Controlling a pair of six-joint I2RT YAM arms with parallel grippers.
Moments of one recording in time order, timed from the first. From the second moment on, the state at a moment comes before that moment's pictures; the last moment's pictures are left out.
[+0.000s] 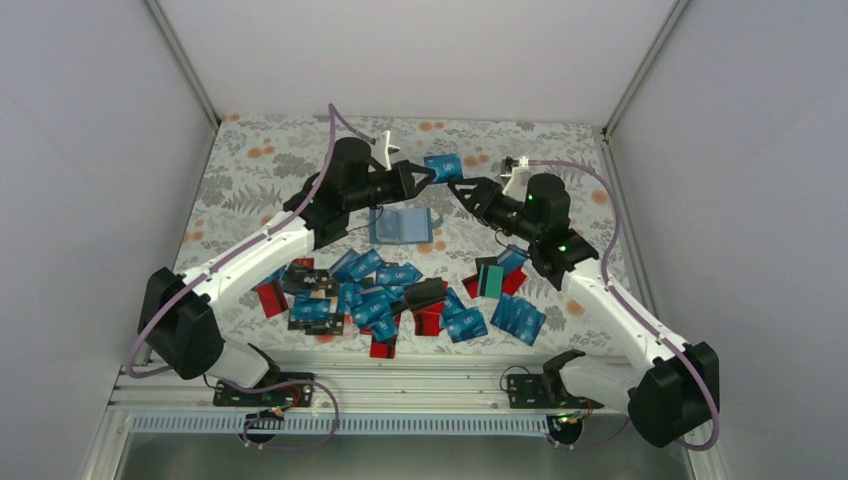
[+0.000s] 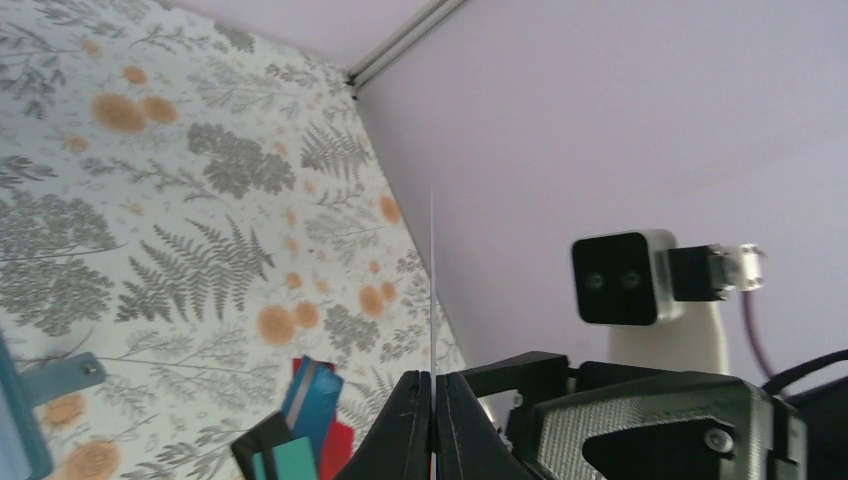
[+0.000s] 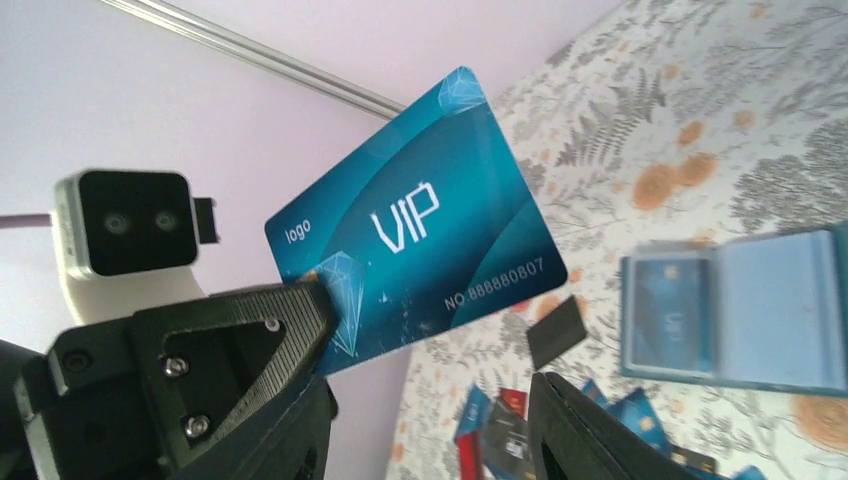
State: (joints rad) left arm -0.65 1.47 1.22 -0.05 0.37 -0.82; right arm 0.43 1.11 0.84 0.02 -0.44 1.00
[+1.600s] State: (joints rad) left arm -0.65 1.50 1.14 0.27 0.50 -1.00; right arm 0.36 1.19 0.89 0.29 -0.50 1.07
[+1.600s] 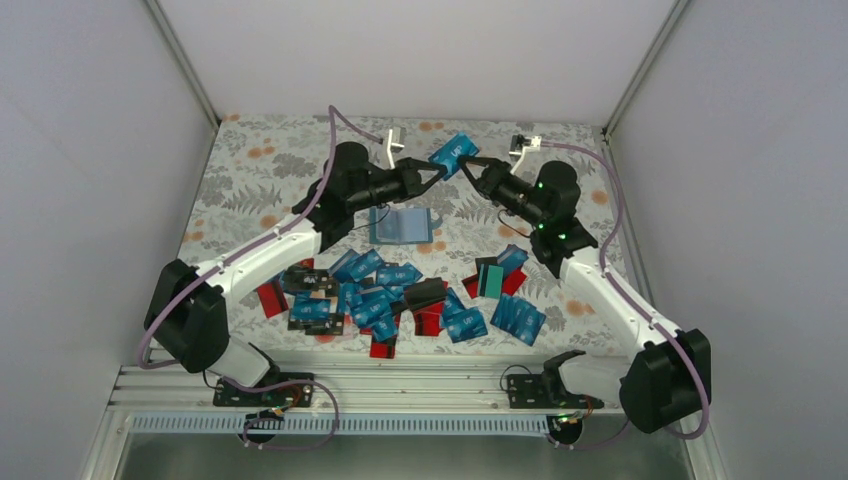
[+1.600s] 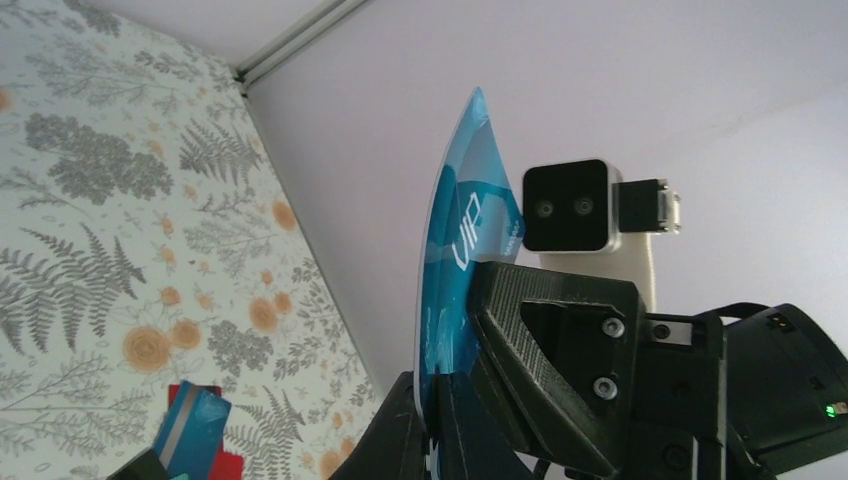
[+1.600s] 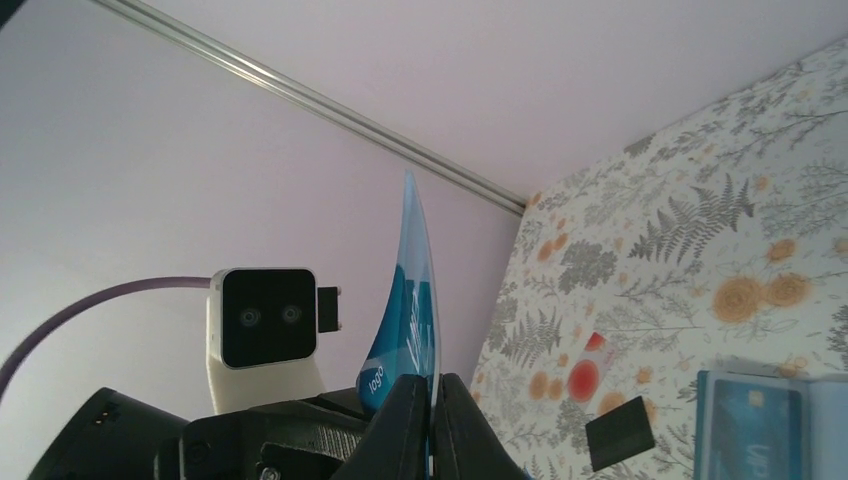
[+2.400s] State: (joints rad) left arm -0.51 1.25 1.02 -0.22 0.23 -0.49; right arm 0.36 1.16 0.88 0.16 -0.49 0.69
